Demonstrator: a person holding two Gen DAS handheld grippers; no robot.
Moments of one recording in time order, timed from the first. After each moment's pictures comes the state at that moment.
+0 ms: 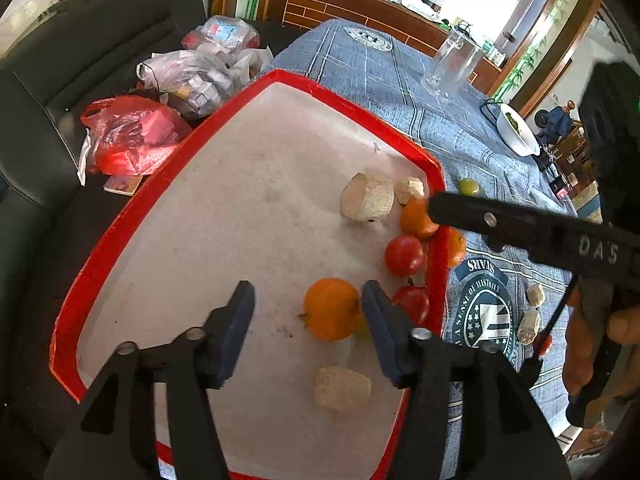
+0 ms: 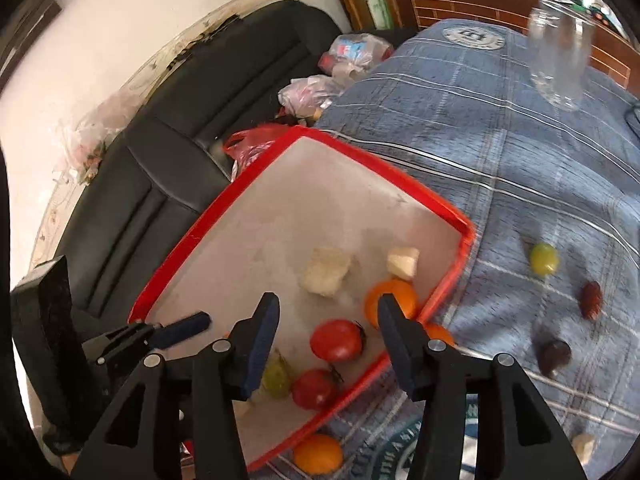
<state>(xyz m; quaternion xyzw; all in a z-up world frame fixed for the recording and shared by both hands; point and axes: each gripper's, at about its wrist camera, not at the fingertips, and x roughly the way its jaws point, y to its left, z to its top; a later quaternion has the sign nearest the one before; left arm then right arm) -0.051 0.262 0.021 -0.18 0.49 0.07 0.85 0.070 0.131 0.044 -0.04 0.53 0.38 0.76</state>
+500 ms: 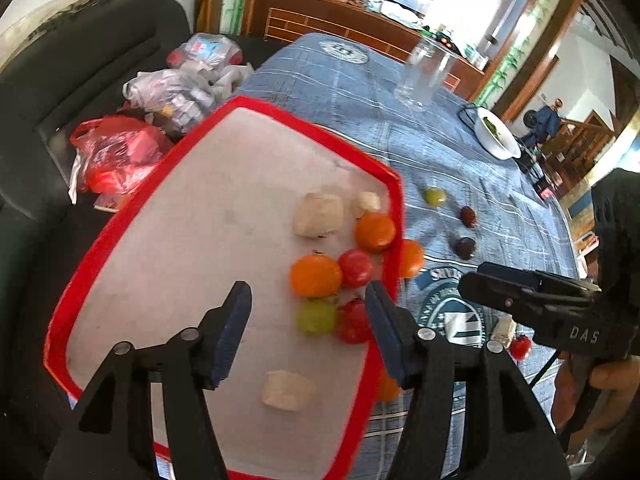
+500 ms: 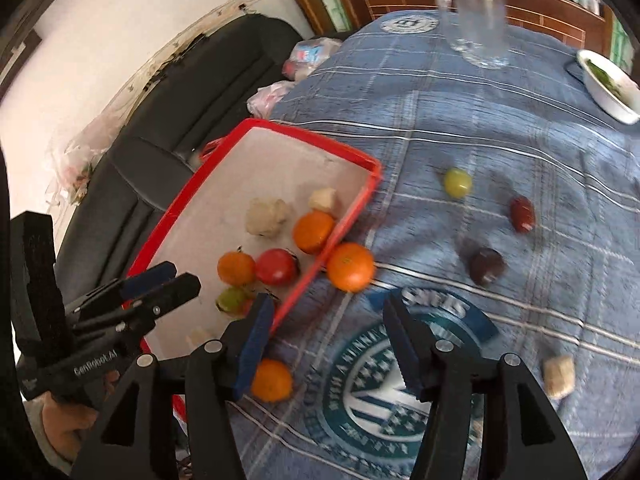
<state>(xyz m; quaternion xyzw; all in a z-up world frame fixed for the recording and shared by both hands) -0.042 0.231 0.043 -0.16 0.47 0.05 0.86 0.050 0.047 0.044 0.00 0.54 0.33 0.78</state>
